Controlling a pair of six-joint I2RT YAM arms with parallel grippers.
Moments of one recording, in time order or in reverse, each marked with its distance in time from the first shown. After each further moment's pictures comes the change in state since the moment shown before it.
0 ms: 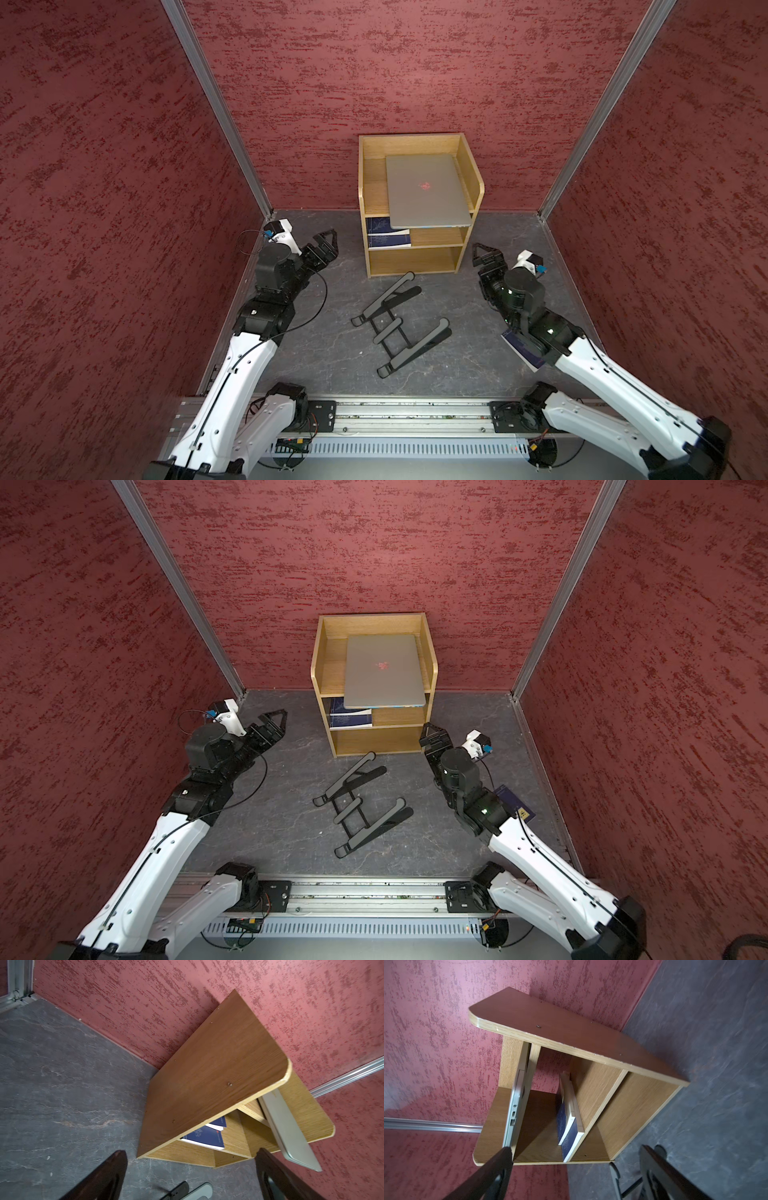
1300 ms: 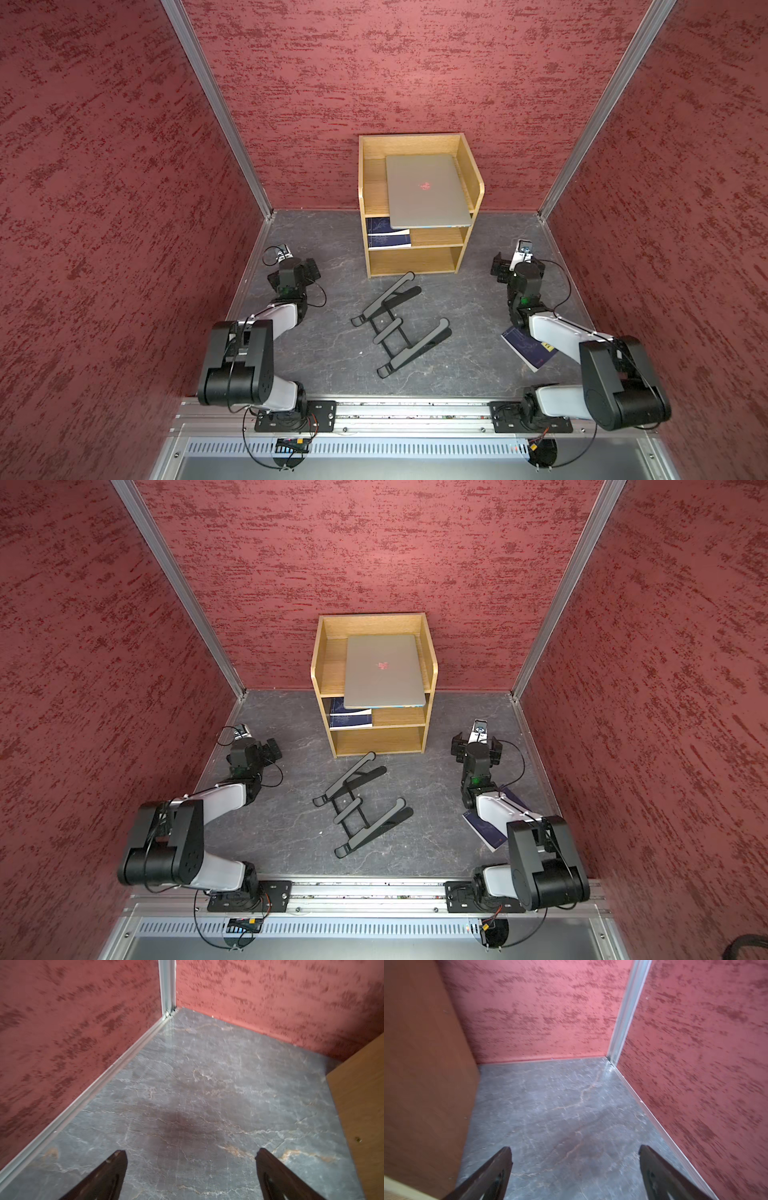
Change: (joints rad) left arm 0.206 0.573 -0.350 0.694 -0.340 0.486; right arm -0.528 0.497 -0.273 0.767 -0.084 -1.260
